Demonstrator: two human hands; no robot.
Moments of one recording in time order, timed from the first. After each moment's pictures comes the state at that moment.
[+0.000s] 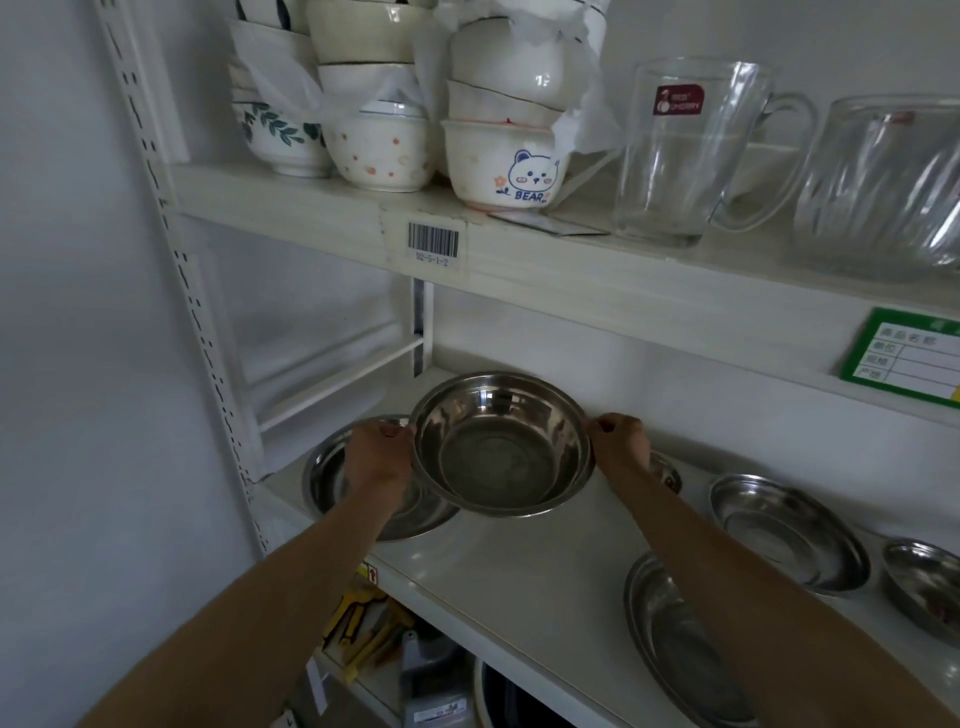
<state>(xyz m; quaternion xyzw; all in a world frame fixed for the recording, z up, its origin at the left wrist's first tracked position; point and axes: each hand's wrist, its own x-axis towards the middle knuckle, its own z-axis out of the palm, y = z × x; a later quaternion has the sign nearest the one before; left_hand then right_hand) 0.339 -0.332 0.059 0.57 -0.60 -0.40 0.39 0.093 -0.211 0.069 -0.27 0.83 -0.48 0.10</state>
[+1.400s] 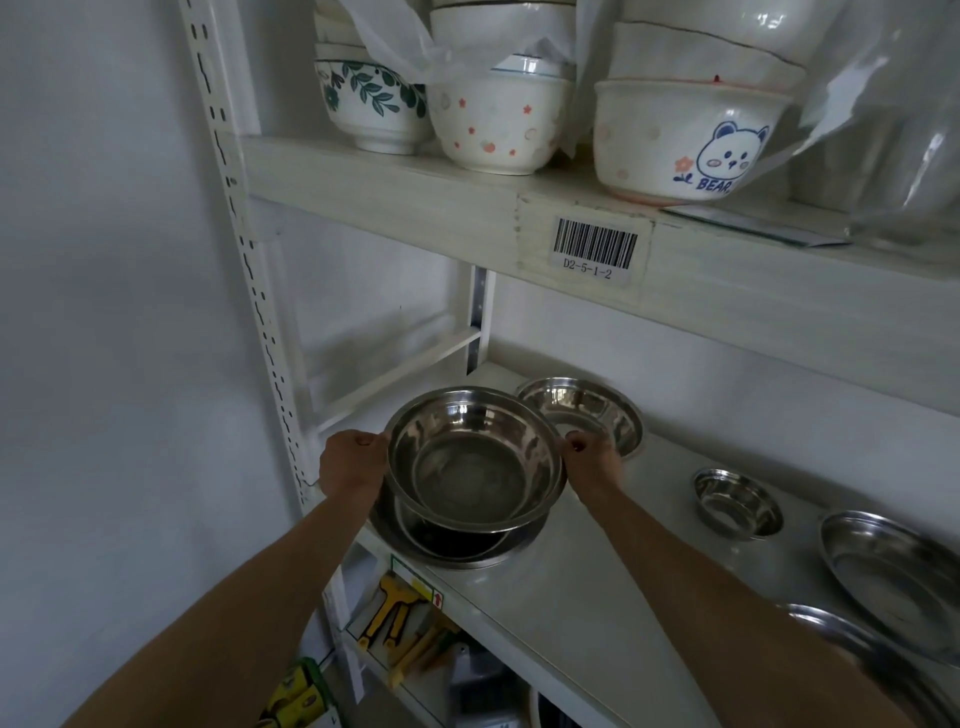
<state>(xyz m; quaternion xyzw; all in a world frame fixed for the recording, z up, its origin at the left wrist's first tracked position) 0.421 -0.440 0.020 0.64 -0.55 -0.37 0.38 0.167 -0.334 0.016 -0.32 0.84 -0.42 0.14</state>
